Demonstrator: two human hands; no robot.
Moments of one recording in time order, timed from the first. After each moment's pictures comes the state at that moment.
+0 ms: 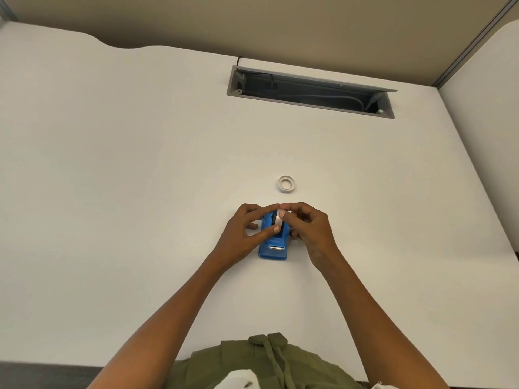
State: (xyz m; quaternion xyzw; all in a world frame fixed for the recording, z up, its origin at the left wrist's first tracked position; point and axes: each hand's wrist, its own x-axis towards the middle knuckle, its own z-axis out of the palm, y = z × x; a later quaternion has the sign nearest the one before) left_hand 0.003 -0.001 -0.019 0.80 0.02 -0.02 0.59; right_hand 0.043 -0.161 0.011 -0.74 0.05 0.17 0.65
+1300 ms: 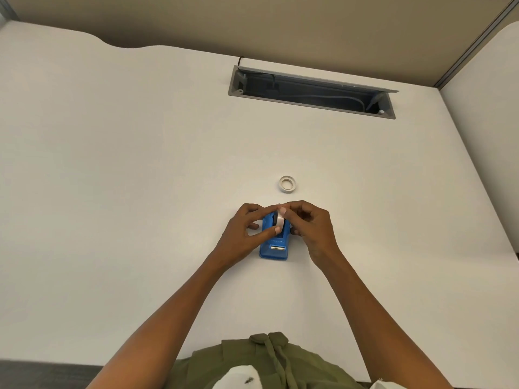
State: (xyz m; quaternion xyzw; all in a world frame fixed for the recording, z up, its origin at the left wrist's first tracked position) left_hand 0.004 0.000 -0.022 0.80 0.01 -0.02 0.60; right_hand 0.045 -0.161 0.013 -0.75 0.02 0.15 0.64
